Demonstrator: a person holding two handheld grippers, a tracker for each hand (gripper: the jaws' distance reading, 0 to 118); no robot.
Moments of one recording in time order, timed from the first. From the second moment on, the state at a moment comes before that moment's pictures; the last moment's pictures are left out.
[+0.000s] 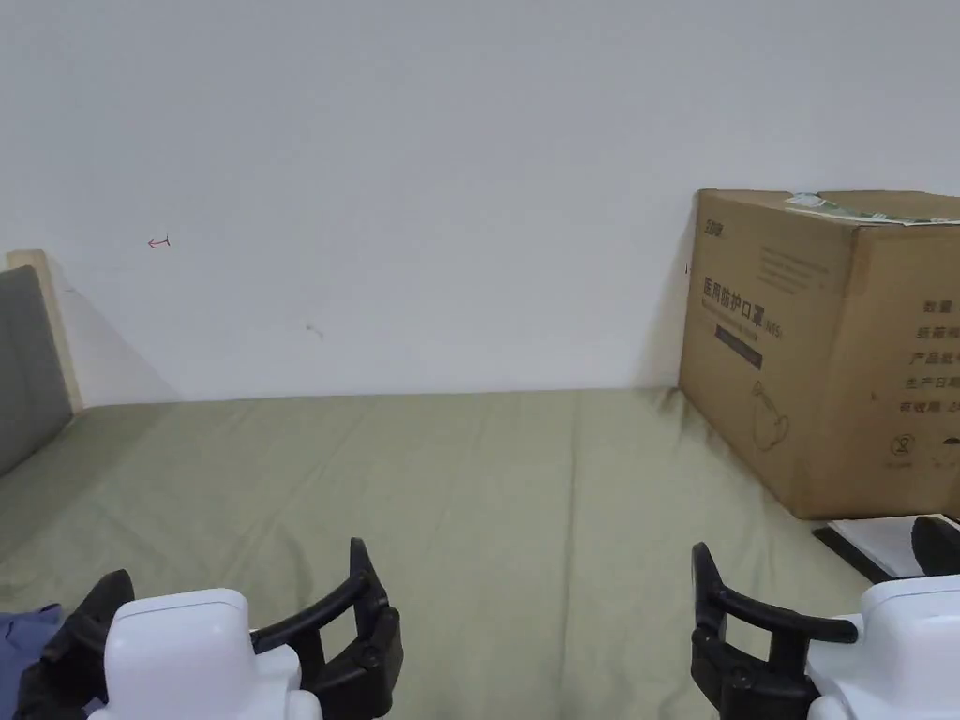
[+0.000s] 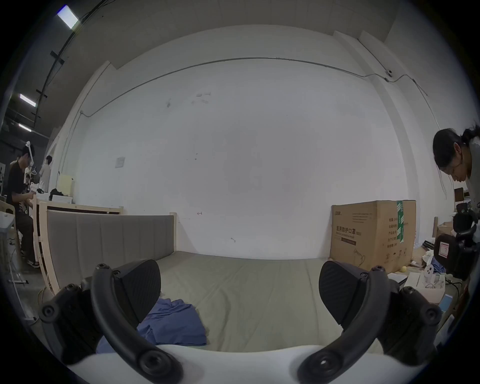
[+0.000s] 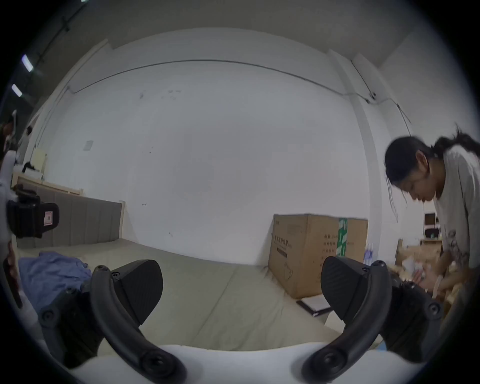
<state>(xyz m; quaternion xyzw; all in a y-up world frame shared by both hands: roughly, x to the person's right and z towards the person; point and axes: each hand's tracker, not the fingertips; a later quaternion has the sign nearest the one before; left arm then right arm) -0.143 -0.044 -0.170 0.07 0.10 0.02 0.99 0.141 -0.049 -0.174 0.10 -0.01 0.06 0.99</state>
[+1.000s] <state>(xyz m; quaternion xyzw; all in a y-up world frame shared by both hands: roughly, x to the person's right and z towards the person) -0.165 -0.046 -0.174 0.03 0.05 0.07 1.00 0.150 -0.053 -0.170 0.11 -0.01 0.01 0.99</state>
